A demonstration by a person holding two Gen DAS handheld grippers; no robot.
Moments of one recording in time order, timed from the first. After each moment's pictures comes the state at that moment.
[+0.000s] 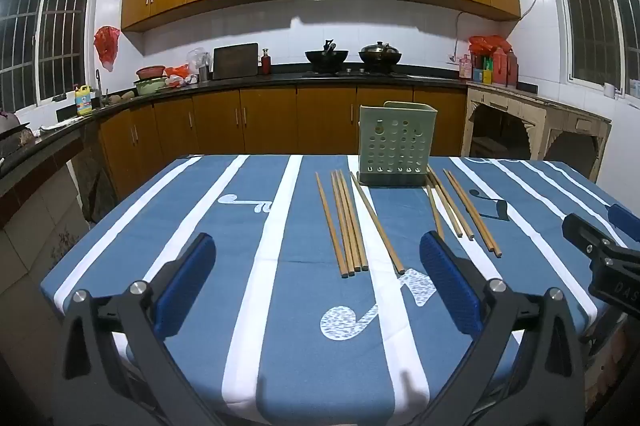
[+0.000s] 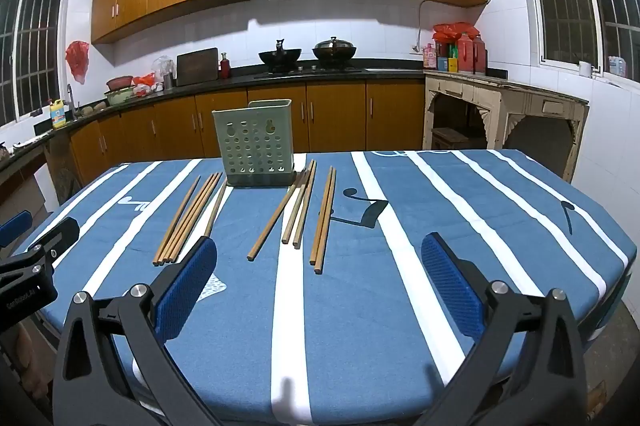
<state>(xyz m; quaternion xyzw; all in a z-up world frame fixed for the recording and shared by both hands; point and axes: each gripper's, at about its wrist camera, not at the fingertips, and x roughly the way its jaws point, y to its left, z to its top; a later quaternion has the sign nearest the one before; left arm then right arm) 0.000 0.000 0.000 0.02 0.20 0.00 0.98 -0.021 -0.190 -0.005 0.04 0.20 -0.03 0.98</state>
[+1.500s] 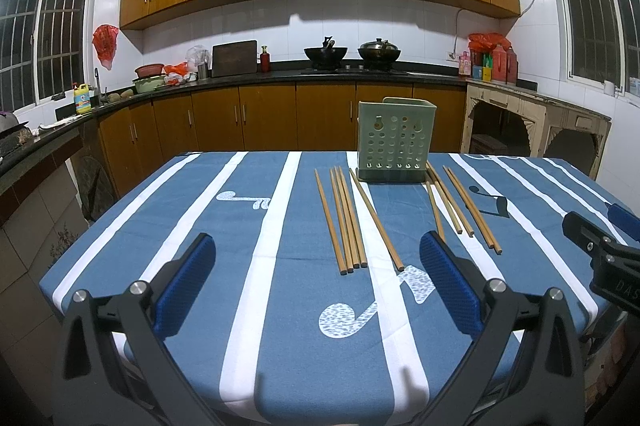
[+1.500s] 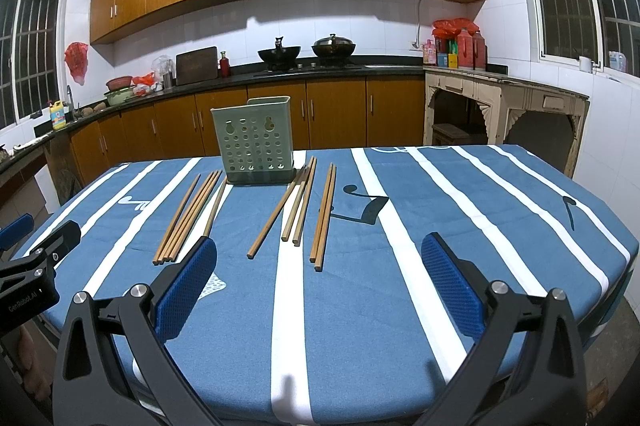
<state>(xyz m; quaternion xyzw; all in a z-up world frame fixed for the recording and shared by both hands) 0.000 0.000 0.000 0.02 0.20 0.00 0.98 -0.020 -0.191 -0.007 0.04 0.20 -0.03 0.98</state>
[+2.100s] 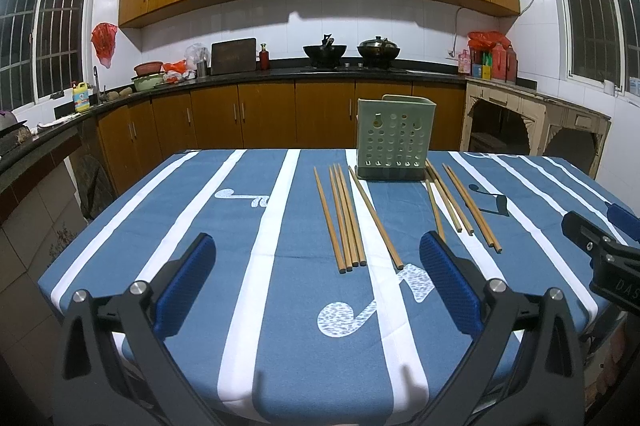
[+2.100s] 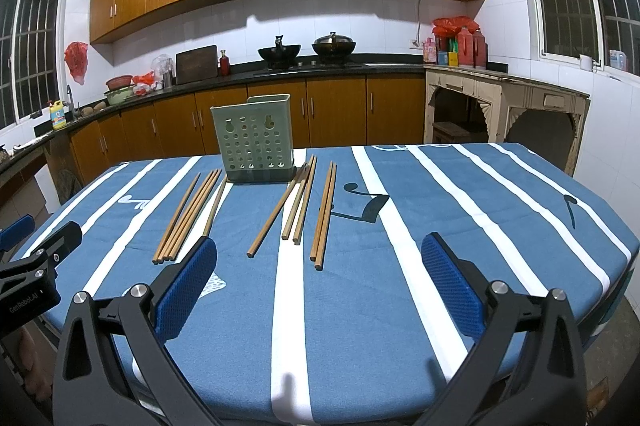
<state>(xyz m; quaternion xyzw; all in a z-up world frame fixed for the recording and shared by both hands) 0.000 0.000 0.000 0.02 0.21 0.00 0.98 -0.020 -0.191 -0.009 0.04 0.20 -0.03 0.98</state>
